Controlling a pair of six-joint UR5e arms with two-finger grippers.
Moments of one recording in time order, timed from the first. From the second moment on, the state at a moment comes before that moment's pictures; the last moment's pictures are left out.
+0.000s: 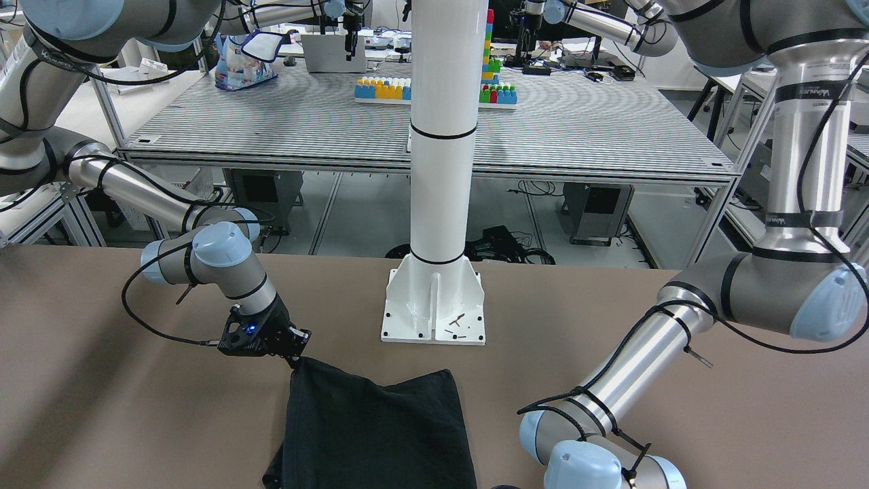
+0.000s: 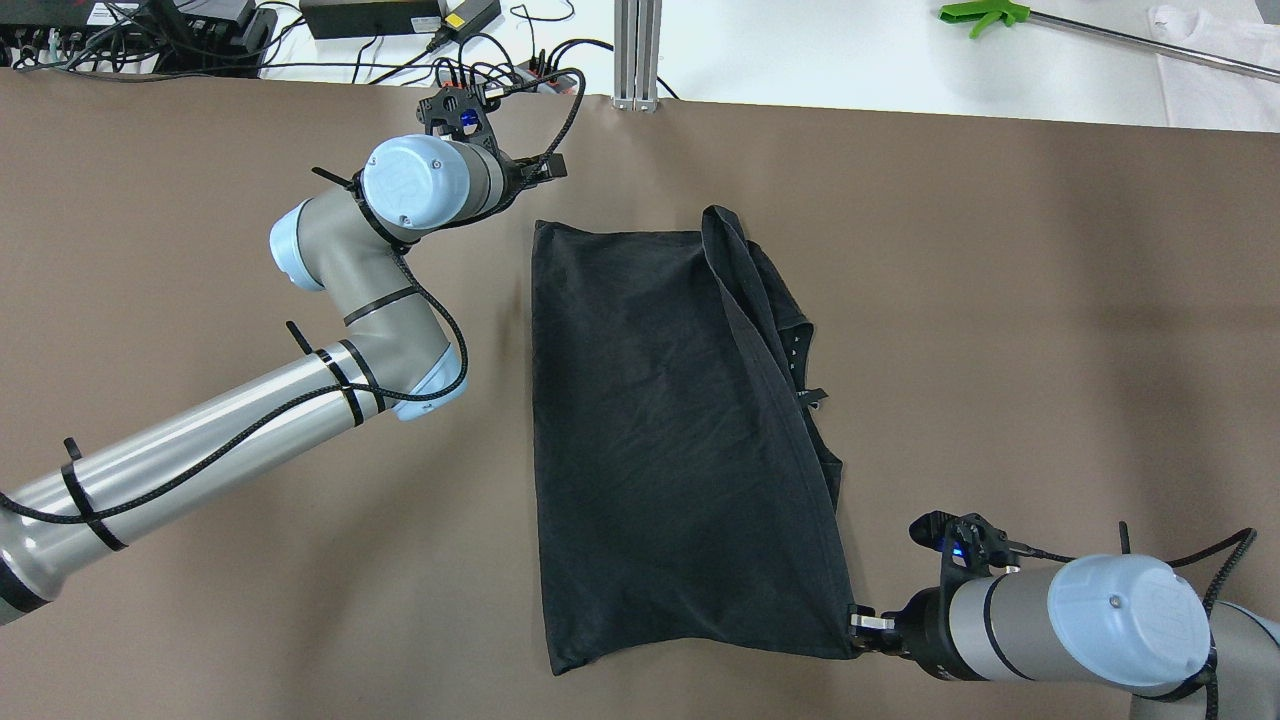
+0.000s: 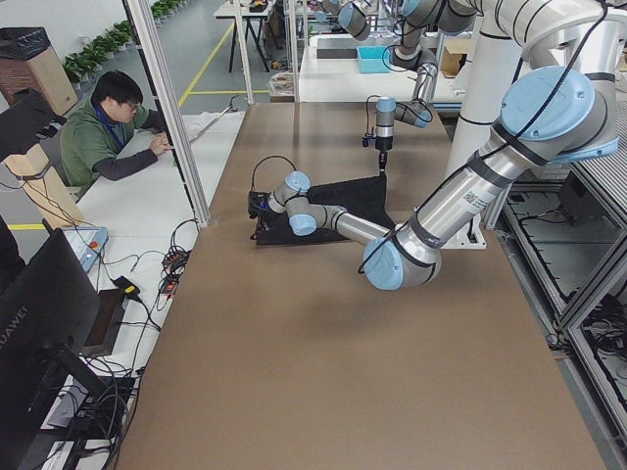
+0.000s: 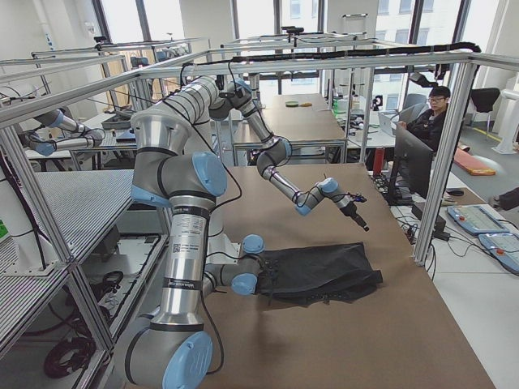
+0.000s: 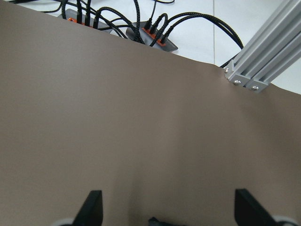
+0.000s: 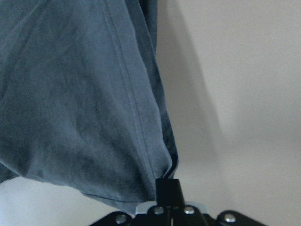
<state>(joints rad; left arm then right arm) -0.79 -2.47 -1.03 -2.33 -1.52 -1.34 0.37 -1.62 2.10 -1.04 1.86 1.57</state>
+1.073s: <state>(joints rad) -0.80 -2.48 -1.03 -2.32 -1.55 -1.34 0.42 -1.69 2.11 -0.98 1.93 1.69</state>
